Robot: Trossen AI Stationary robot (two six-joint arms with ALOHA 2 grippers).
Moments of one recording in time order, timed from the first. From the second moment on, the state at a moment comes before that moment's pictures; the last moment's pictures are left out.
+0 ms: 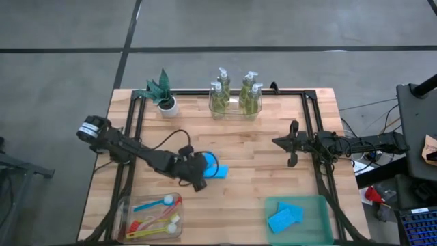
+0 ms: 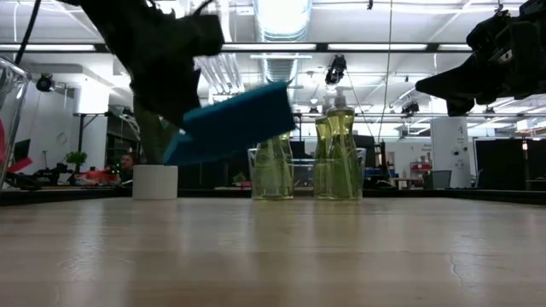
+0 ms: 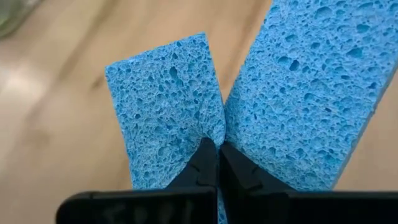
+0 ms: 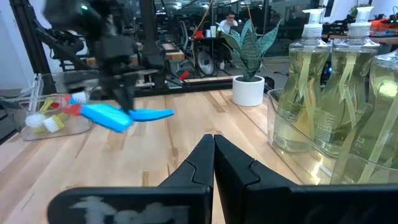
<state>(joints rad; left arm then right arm) -0.34 1.56 0.98 -0.42 -0.44 -0.64 0.05 0.26 0.01 0.21 0.21 0.08</state>
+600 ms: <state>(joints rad) -0.40 1.57 0.94 -0.43 -0.48 -0.74 0.05 0.26 0.01 0.21 0.21 0.08</state>
